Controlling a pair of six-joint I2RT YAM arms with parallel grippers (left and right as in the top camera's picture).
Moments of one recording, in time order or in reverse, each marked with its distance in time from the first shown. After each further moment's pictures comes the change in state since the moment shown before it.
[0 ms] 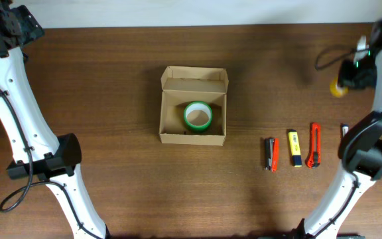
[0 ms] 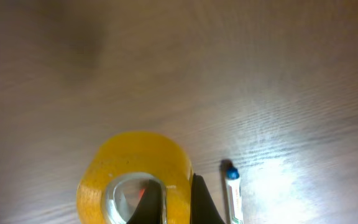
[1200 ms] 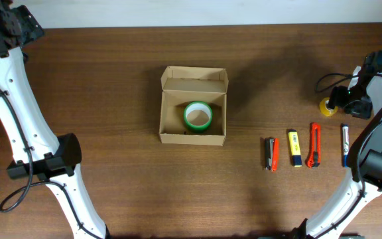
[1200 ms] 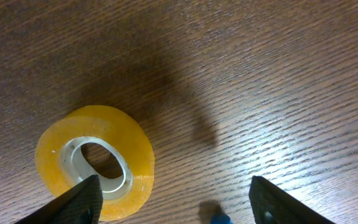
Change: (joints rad) left arm 0.000 0.000 0.000 0.000 0.000 0.000; right arm -0.101 -0.088 -0.611 0.505 0.046 0.009
